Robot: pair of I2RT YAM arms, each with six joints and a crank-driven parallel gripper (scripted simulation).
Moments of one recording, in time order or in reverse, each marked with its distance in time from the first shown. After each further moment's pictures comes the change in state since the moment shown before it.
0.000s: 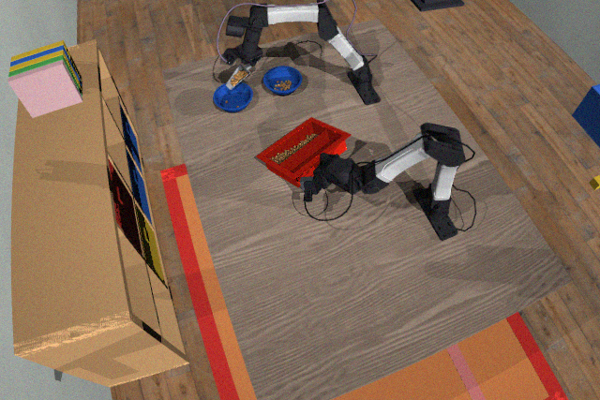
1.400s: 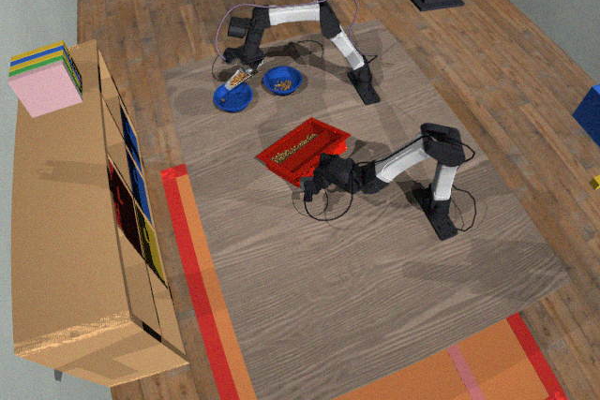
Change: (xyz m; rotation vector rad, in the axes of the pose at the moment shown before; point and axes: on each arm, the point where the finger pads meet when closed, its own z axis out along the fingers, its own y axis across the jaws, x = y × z) left arm 0.000 0.000 0.000 0.000 0.000 0.000; right arm 0.000 0.010 0.010 -0.018 -0.048 0.127
